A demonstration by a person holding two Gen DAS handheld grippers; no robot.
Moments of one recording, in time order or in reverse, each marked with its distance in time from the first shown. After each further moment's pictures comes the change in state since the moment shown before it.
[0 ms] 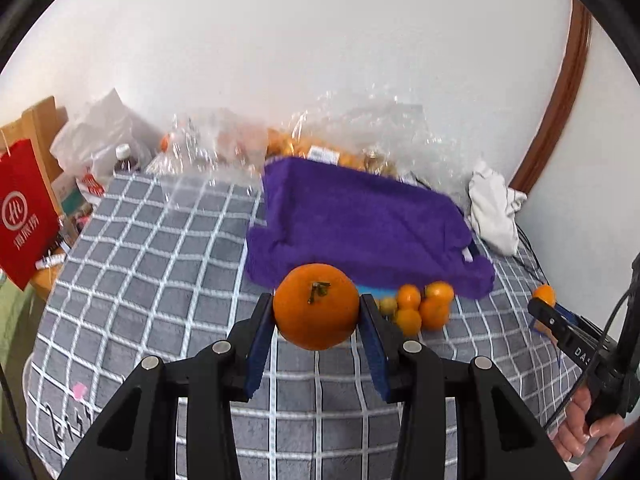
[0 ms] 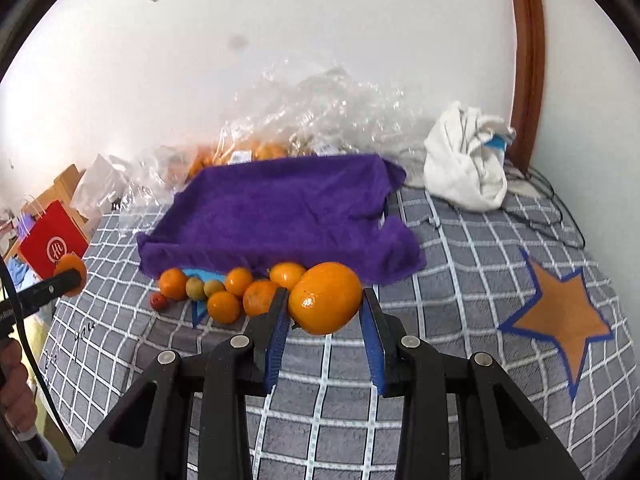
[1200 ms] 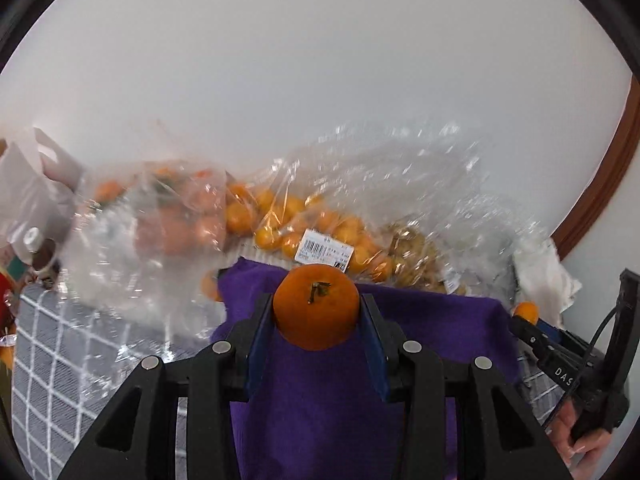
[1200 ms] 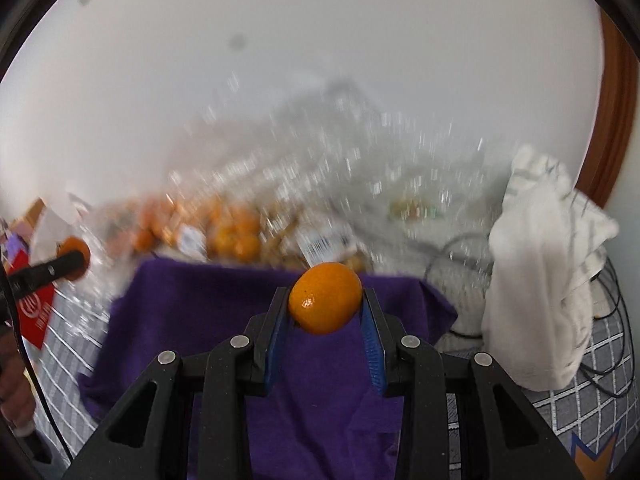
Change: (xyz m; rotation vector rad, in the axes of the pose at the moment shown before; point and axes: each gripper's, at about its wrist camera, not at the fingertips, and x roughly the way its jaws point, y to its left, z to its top) left arm 0.194 -0.002 0.164 -0.017 0.060 -0.013; right arm 0.201 -0.012 0.153 -0.005 0.118 0.004
